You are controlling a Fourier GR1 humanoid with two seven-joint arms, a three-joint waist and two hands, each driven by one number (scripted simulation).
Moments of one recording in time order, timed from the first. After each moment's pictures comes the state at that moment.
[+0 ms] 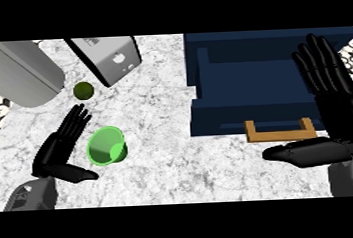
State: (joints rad) left arm -0.21 0.25 0.16 -0.93 0.11 -0.47 -0.48; right arm -0.22 -0.17 -0.06 -1.90 -0.08 0.14 0.09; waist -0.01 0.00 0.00
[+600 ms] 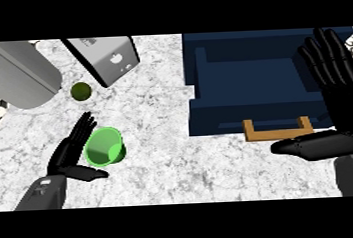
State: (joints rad) left arm -0.40 0.27 0.17 -0.38 -0.06 -0.37 -0.82; right arm -0.25 -0.19 -0.10 -1.87 -0.12 0.17 0.09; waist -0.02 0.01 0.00
